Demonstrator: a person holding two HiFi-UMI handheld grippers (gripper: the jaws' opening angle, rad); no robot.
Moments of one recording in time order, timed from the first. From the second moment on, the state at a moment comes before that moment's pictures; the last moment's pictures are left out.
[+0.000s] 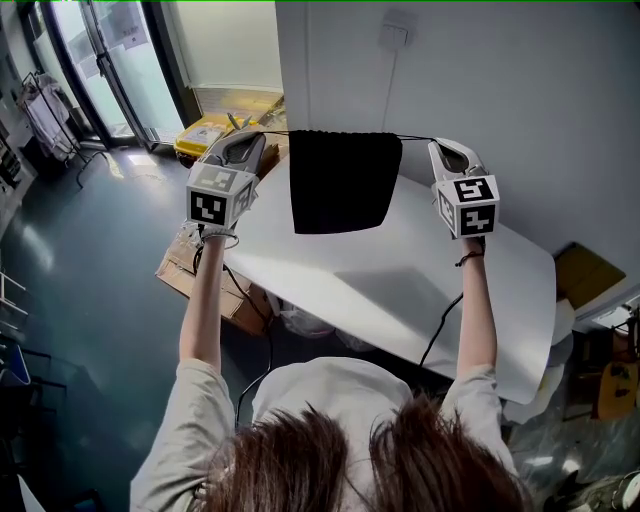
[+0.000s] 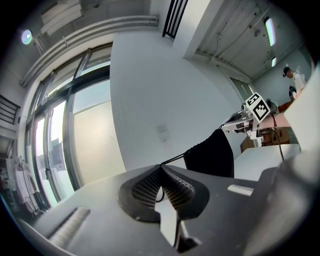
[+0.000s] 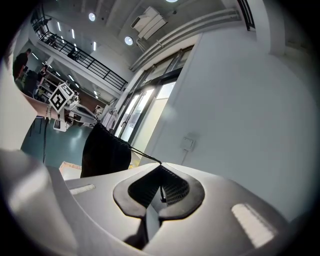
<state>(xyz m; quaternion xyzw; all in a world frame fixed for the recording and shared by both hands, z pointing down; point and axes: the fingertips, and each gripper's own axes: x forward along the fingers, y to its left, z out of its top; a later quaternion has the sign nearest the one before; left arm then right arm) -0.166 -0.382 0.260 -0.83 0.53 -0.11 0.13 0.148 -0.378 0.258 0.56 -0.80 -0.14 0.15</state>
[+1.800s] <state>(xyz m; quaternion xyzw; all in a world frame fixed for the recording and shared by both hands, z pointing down) -0.206 -0.384 0.282 -0.82 0.56 -0.11 0.08 0.153 -0.380 0.267 0.62 -0.77 -0.10 0.13</state>
